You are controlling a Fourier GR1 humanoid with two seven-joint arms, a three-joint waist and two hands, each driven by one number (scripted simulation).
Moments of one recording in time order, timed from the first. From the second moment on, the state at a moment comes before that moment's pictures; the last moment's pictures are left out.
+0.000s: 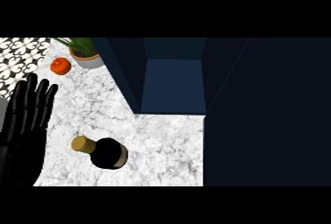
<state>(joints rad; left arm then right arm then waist) 0.03 0.08 -0.03 -2.10 -0.01 0.00 -0.01 -0.02 -0.12 0.04 -2.10 0.00 0.01 0.01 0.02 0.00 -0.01</state>
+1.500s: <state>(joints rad) -0.27 0.03 -0.81 -2.14 -0.61 0.89 0.58 0.05 -0.14 0.13 -2.43 -0.17 0.08 0.41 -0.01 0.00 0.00</state>
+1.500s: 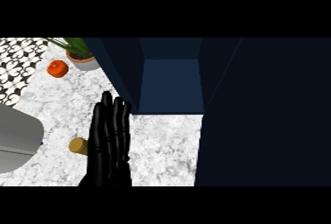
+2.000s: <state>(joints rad) -0.37 0.01 -0.85 -2.12 -0.82 0.96 0.81 0.00 -0.12 0.14 -2.43 -0.16 0.06 0.46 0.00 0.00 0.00</state>
